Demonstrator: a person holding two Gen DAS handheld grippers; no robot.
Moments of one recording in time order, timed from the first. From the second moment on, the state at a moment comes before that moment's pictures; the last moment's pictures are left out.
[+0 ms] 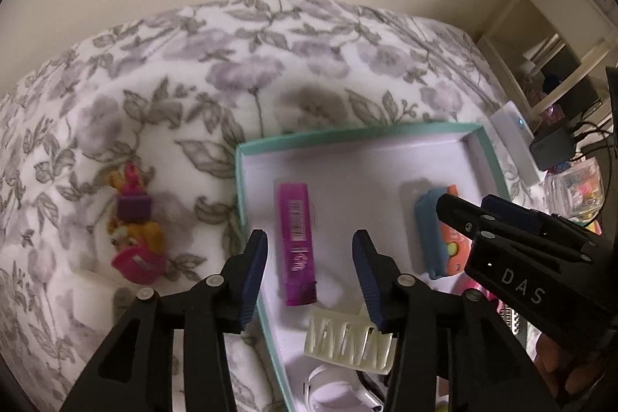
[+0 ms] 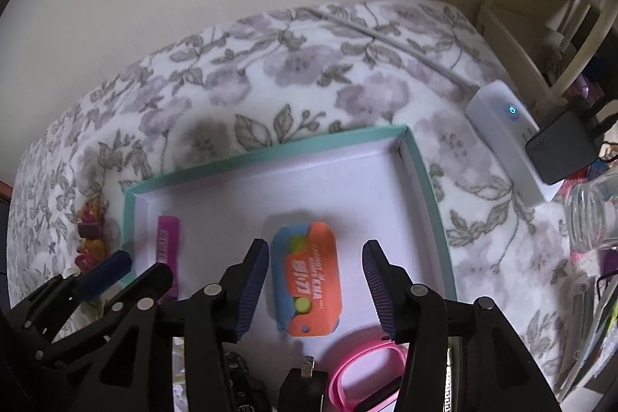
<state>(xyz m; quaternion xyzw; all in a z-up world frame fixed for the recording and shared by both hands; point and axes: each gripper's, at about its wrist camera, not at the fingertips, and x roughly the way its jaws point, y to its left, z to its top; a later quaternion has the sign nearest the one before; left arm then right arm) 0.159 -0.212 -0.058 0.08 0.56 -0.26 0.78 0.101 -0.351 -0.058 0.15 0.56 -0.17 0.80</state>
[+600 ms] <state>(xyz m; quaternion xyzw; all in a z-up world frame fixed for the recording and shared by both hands) 0.189 -0.157 -0.025 0.06 0.54 -0.15 0.82 0.103 -0.338 -0.022 0.14 0.52 -0.18 0.83</state>
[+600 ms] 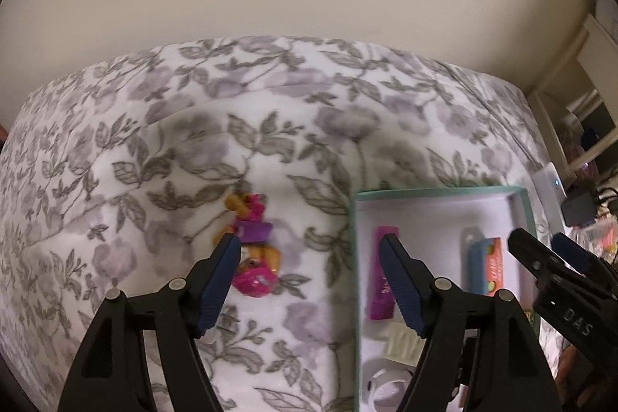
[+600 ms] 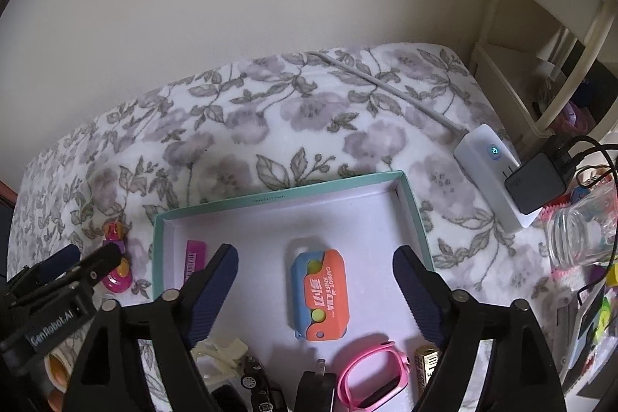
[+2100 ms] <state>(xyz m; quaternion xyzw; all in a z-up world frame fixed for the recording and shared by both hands) 0.200 -0.049 -0.055 0.05 0.62 -0.08 0.78 0.149 -0.224 -0.044 0.14 0.51 -0.07 0.85</state>
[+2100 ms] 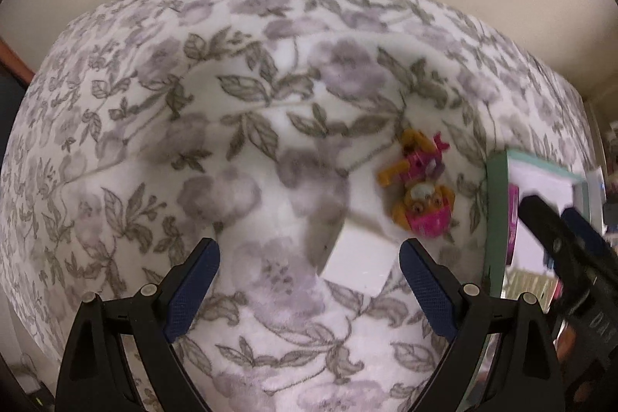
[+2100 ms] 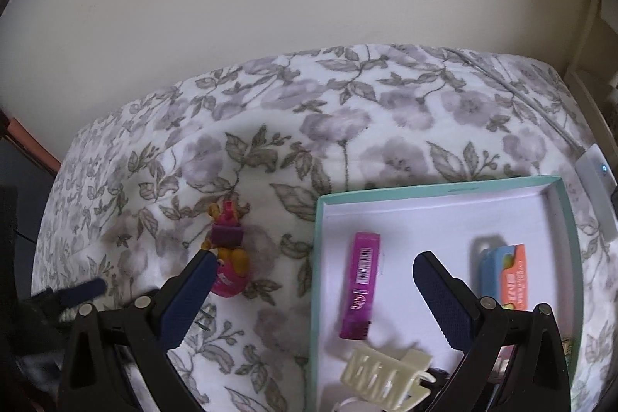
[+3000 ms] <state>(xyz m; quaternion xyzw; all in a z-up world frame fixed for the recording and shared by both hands) 0.201 -0.052 -0.089 0.04 0.64 -0.09 0.76 0.169 -0.181 -0.067 0.14 0.52 -0.02 0.85</state>
